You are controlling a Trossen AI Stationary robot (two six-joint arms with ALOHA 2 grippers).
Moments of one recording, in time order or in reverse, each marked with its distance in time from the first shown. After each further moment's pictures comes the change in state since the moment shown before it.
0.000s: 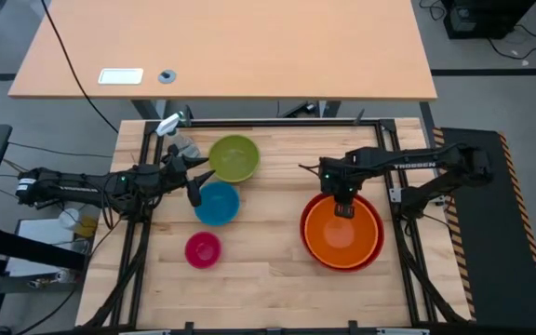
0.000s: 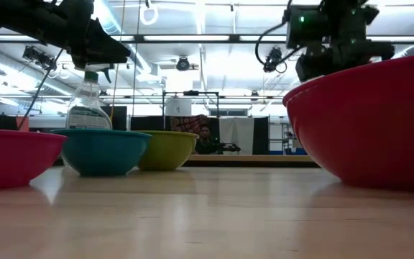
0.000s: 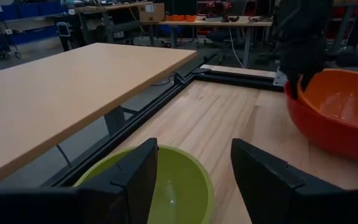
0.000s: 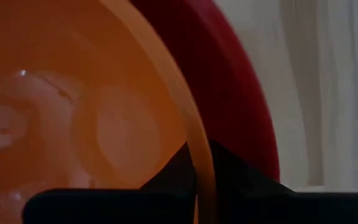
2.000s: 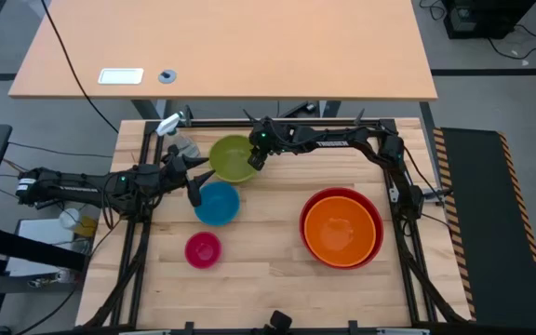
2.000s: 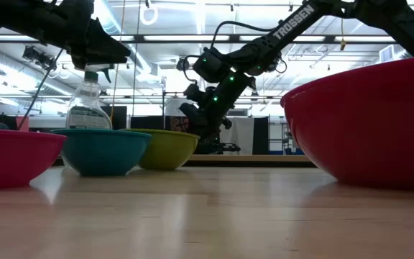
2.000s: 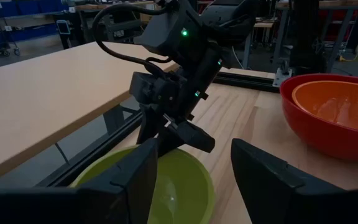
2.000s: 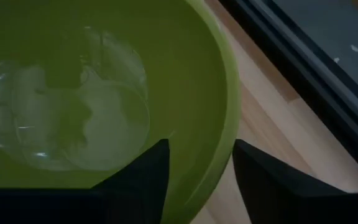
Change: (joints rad) left arm 0.002 0.000 0.000 0.000 0.001 -0.016; right arm -0.218 0.764 0.615 0.807 0.264 0.020
